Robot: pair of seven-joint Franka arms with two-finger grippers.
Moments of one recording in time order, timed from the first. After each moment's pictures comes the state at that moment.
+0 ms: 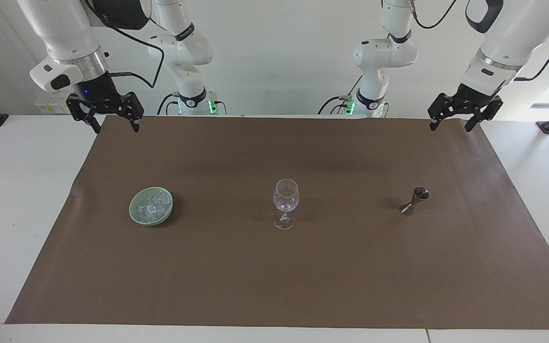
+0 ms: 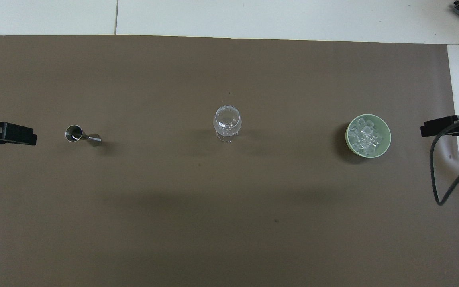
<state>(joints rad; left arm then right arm) -0.01 -0.10 -0.04 -1.68 -0.02 1.61 0.04 -0.09 -0.05 0.05 -1.63 -0.02 1.64 -0.10</state>
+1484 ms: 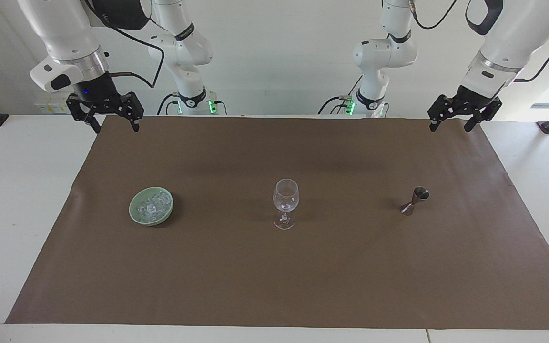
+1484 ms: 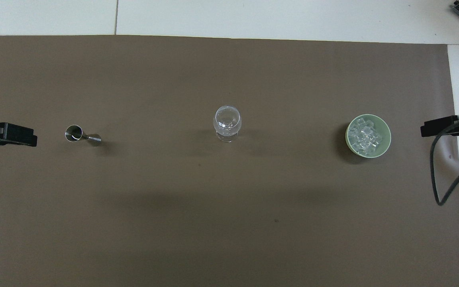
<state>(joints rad) -0.01 -0.10 -0.04 -1.71 -0.02 1.61 0.01 -0.09 -0.05 0.05 -1.63 -0.02 1.64 -0.10</state>
